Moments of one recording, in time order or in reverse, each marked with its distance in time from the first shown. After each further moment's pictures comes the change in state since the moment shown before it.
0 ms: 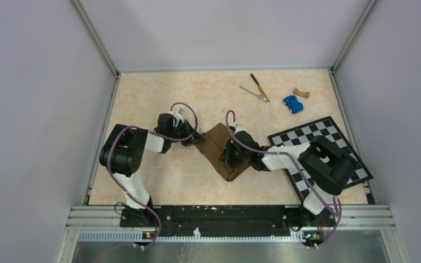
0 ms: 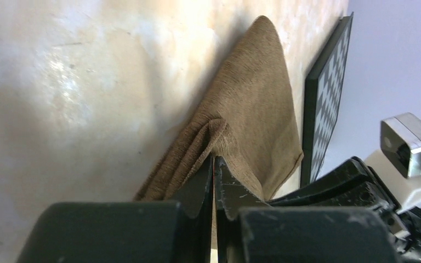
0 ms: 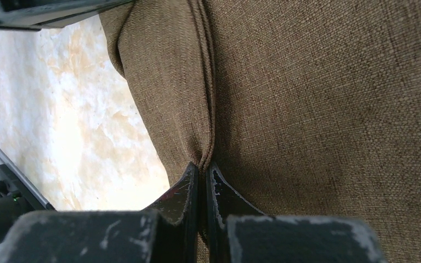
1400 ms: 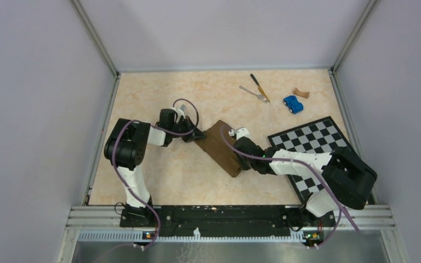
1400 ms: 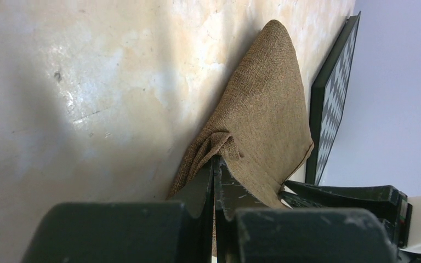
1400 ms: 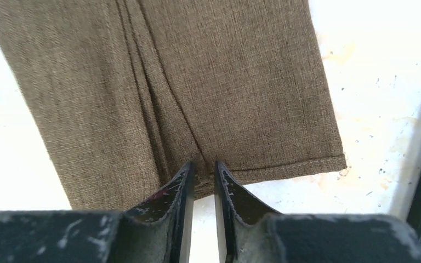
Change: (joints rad) left arm 0.019 0.116 0.127 -0.076 0.026 0.060; right arm 0.079 -0.190 0.000 -0.443 0.367 -0.407
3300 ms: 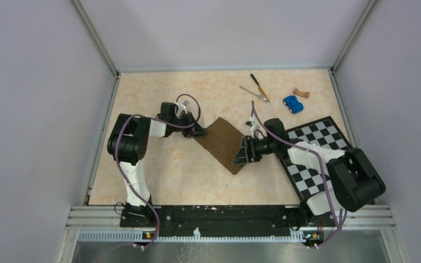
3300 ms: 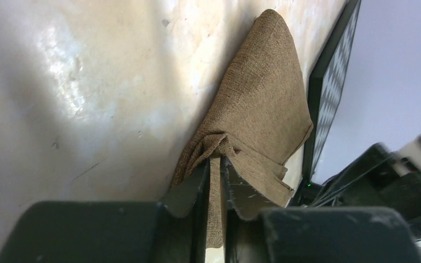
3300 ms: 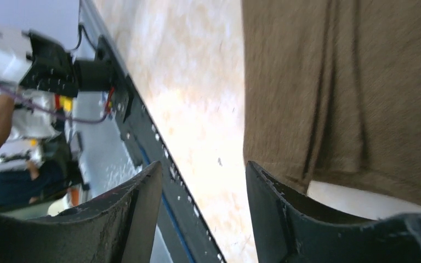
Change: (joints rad) left arm 0.027 0.084 0.164 -0.179 0.105 0.092; right arm -0.436 -0.039 -0.118 0.248 -1.161 0.108
